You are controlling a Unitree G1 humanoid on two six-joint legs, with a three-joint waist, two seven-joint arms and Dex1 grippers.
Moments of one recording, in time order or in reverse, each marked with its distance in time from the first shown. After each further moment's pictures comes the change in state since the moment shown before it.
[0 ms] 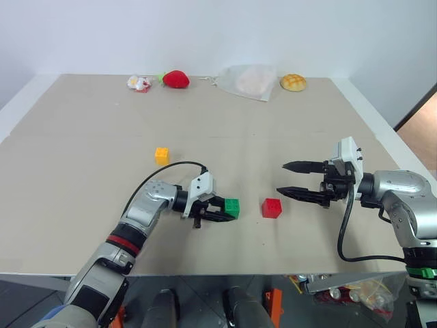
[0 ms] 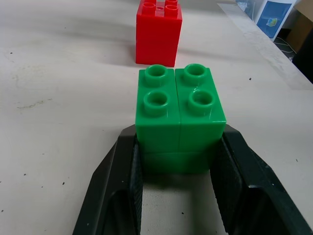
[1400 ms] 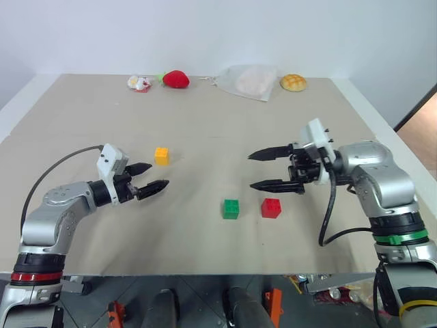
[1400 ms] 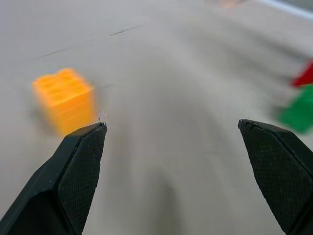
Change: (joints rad) left arm 0.289 0.324 0.465 -0.406 -0.253 0.405 0.399; right arm -0.288 0.137 0.207 0.108 -0.040 -0.096 0.176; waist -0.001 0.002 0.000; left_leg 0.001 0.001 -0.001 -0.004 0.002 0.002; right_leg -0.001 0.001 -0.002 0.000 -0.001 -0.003
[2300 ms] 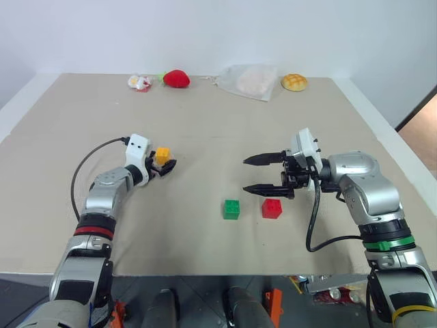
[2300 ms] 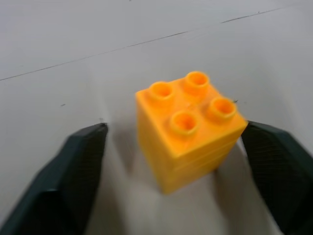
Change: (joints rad) left arm -0.347 -0.247 -0.072 0.581 0.250 -0.248 0.277; right arm 0.063 0.031 -0.013 0.004 -0.019 -0.038 -0.078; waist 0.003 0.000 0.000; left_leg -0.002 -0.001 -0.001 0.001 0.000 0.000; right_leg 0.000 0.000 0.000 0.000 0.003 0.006
